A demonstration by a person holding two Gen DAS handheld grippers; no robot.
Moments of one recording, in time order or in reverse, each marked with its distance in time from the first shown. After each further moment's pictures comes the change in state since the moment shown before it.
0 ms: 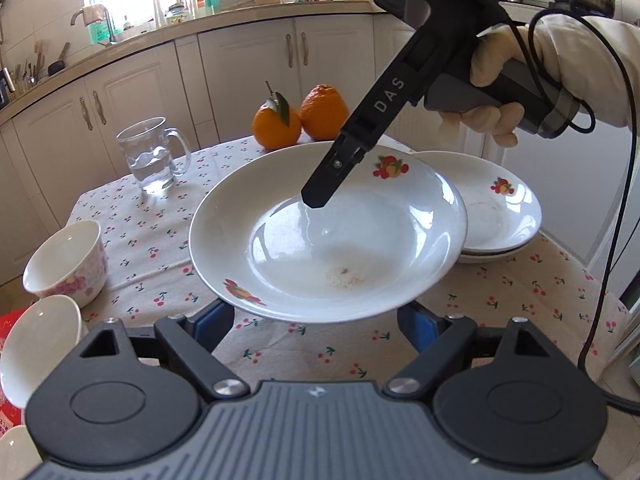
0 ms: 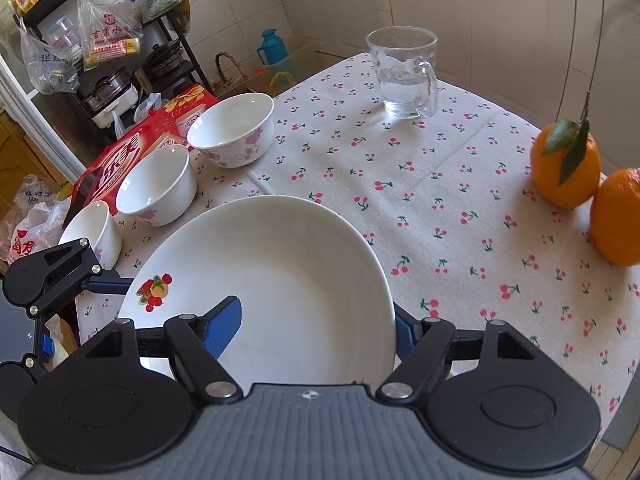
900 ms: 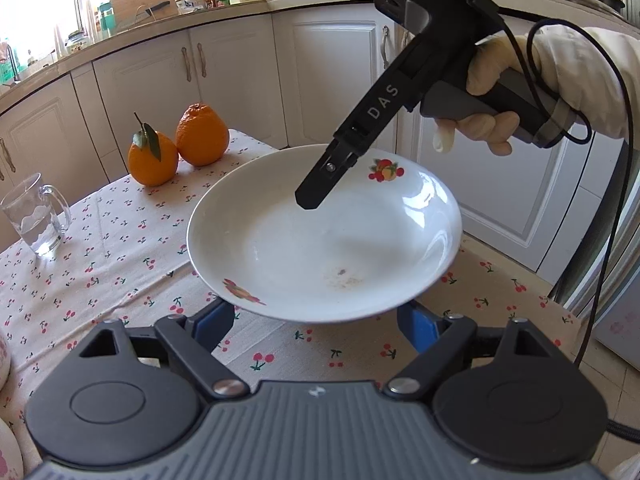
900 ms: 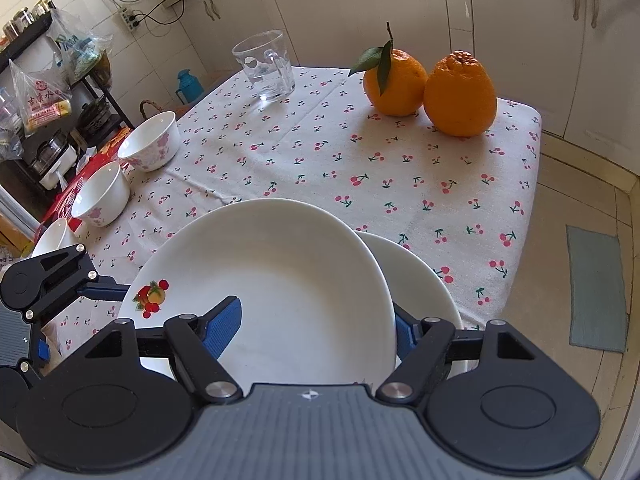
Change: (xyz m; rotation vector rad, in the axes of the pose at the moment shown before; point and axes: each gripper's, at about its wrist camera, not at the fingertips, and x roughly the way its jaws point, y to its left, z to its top) left arm 0.034 -0.070 0.030 0.167 -0.001 -0.203; right arm -0.074 -0.056 -0.102 0.239 -0.094 -0.135
